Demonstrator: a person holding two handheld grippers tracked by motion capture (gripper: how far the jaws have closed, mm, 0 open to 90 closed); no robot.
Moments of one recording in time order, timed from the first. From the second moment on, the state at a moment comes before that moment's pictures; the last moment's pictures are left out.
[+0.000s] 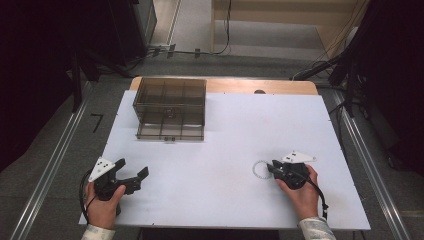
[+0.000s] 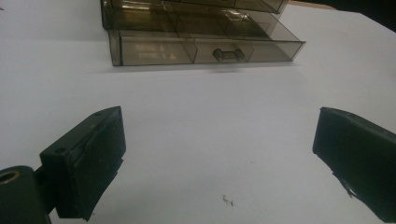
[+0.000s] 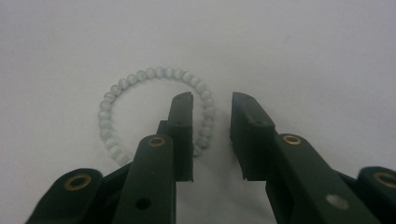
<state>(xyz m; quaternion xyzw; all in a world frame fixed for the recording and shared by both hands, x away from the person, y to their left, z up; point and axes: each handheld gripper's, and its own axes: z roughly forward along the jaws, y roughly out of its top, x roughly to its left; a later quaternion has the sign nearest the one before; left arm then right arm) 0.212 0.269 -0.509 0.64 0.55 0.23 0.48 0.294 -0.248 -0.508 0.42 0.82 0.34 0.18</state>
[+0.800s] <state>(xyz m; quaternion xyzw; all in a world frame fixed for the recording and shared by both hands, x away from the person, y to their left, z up) 0.212 0.270 -0.509 0.64 0.55 0.23 0.48 0.292 -0.246 -0.508 0.42 0.82 0.35 0.18</state>
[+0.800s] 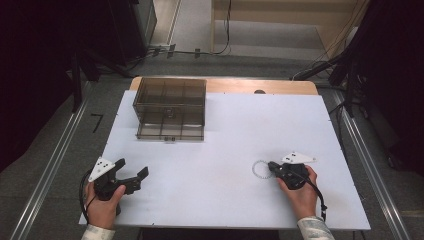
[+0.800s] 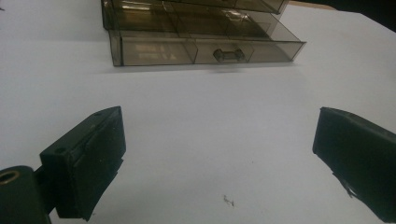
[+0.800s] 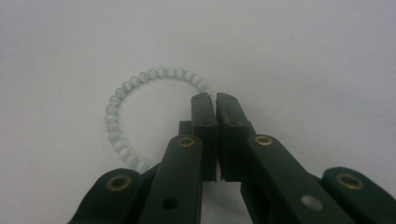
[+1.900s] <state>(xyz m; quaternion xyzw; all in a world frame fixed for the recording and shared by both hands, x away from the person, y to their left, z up) 0.213 0.269 -0.510 0.65 0.55 0.23 0.48 0.276 -0.249 -0.462 0.39 0.79 0.43 0.18</state>
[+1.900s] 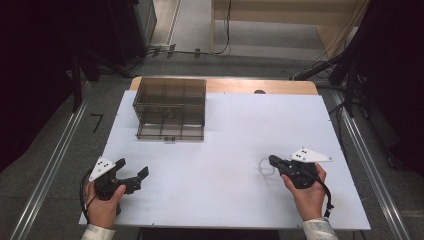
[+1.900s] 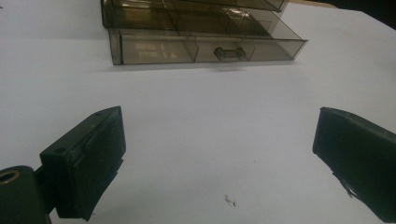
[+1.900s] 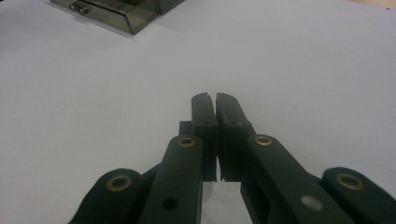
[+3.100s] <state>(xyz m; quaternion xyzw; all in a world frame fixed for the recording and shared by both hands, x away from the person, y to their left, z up) 0.213 0.269 -0.510 0.65 0.54 0.23 0.48 0.310 -0.179 -0.441 0.34 0.82 0.44 0.16</state>
